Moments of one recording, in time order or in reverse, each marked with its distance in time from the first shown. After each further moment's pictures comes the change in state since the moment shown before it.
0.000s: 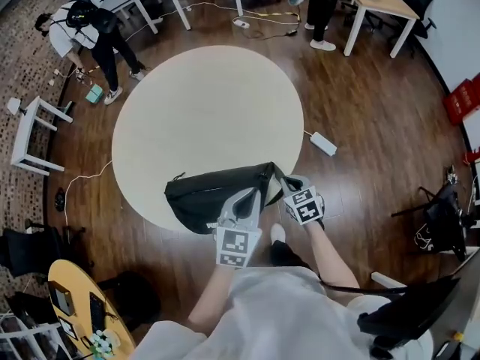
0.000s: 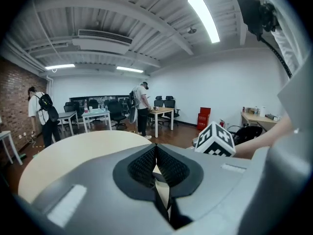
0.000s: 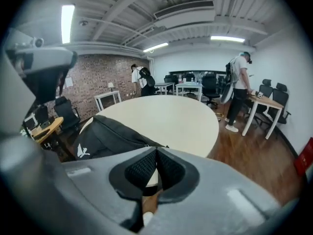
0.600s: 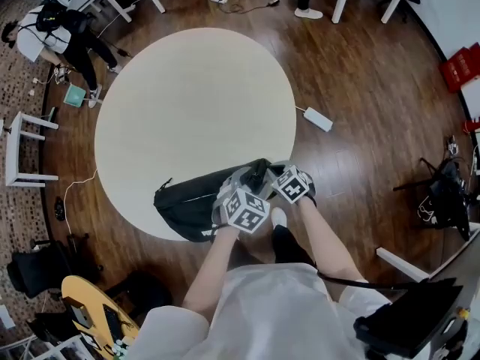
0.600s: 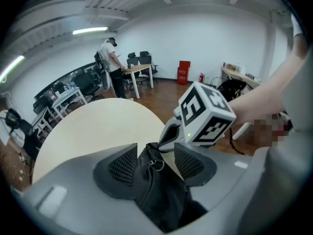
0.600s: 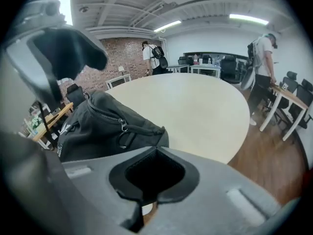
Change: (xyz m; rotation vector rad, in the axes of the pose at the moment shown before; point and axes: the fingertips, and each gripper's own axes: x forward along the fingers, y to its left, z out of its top) left arm 0.133 0.009 -0.117 0.290 0.537 -0.223; right arm 0.109 -0.019 -0.048 -0.066 0.188 0.179
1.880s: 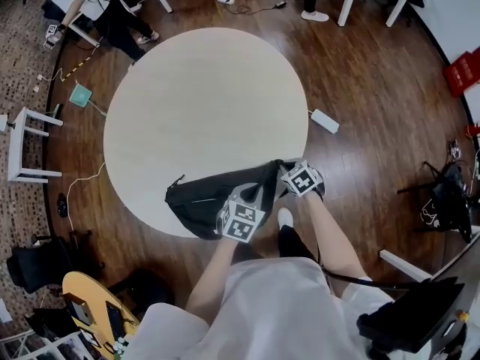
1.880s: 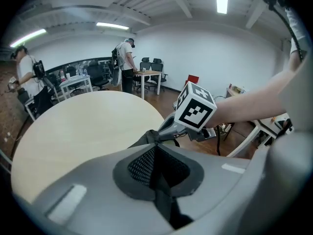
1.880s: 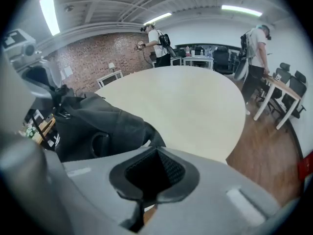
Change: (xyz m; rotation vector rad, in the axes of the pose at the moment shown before) left arm -0.034 -0.003 -0.044 -0.241 -0.114 -0.045; right arm 0.003 -0.012 -0.006 0.078 0.070 -0.058
